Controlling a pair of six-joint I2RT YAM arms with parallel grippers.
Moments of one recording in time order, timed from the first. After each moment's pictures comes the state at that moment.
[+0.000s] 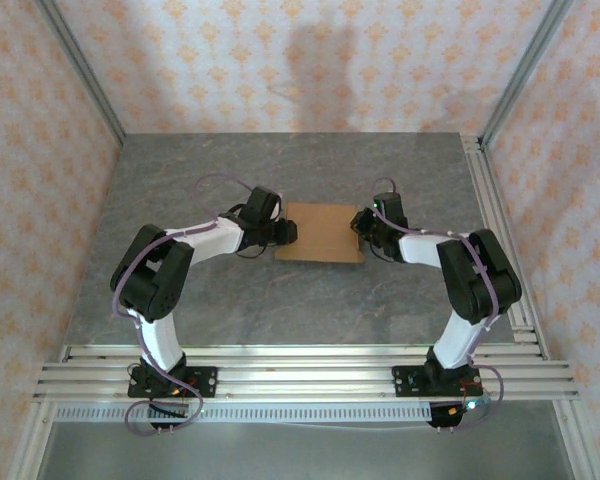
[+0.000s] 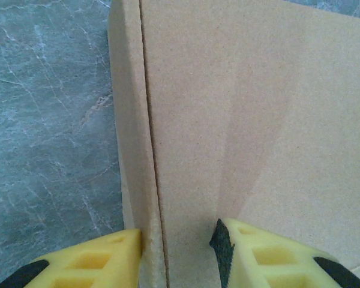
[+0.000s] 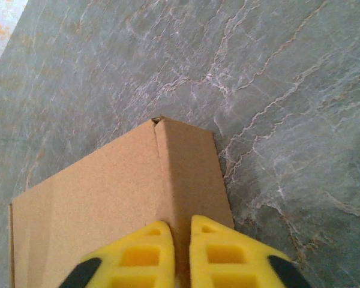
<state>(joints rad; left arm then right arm) -0.46 1.83 1.08 -0.16 0.18 -0.56 0.33 1.75 0.82 0.23 -0.15 0.89</state>
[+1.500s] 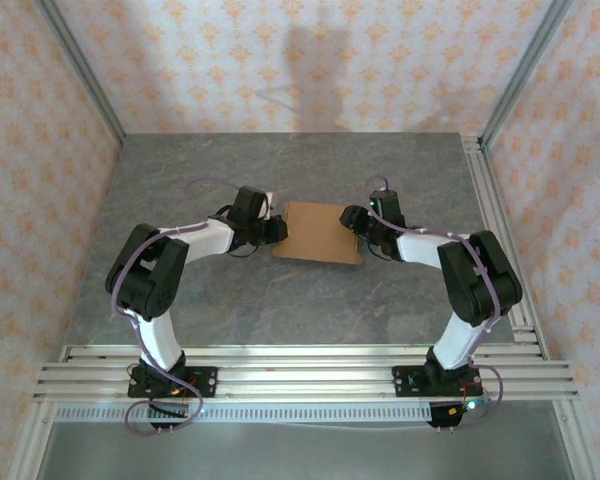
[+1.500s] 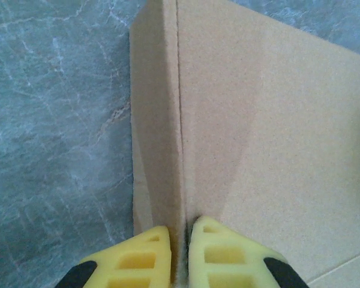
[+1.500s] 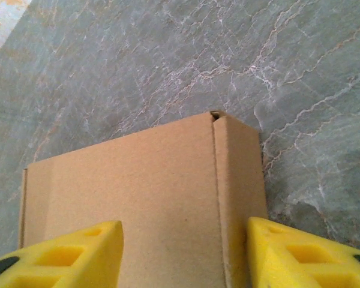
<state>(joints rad) -0.38 1.83 1.01 -0.03 0.32 -0.56 0.35 1.72 0.84 0.19 -0.17 0.80</state>
